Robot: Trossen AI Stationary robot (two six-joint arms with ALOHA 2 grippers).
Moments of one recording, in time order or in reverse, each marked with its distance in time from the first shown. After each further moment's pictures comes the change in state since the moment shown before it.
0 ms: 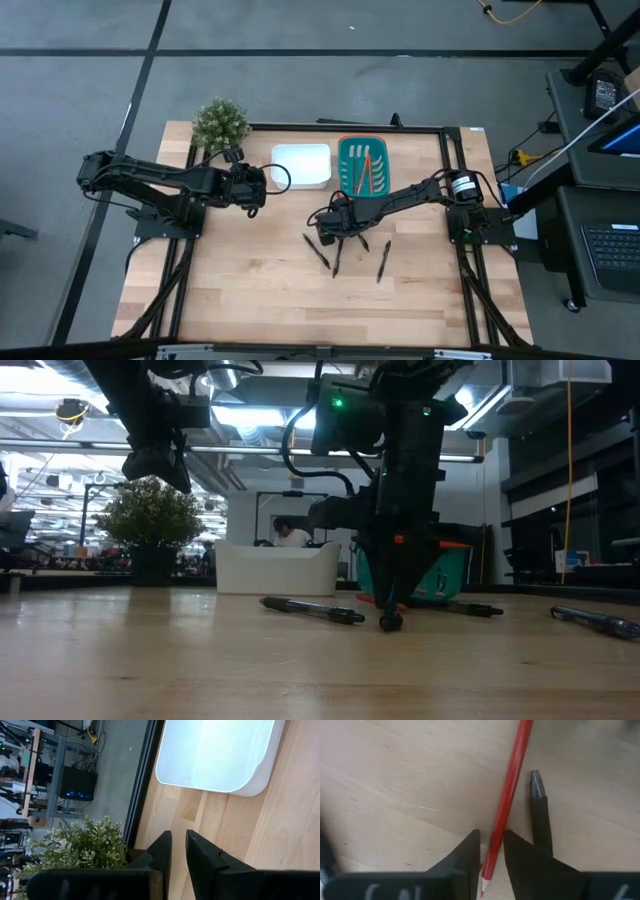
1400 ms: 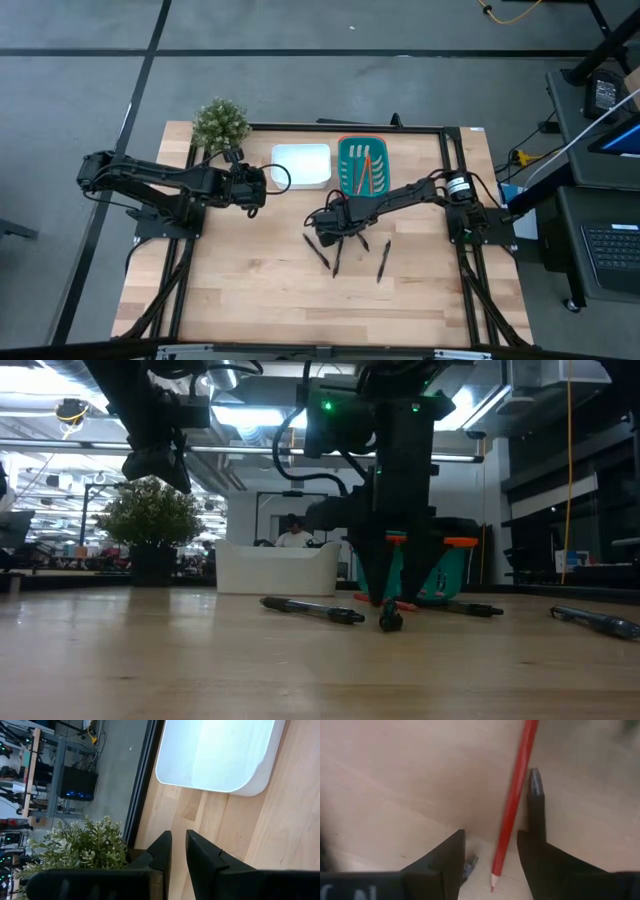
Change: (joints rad) left arm 0.000 0.000 0.000 -0.001 0.000 0.000; right arm -0.002 0.008 0.089 -0.123 -0.026 -0.060
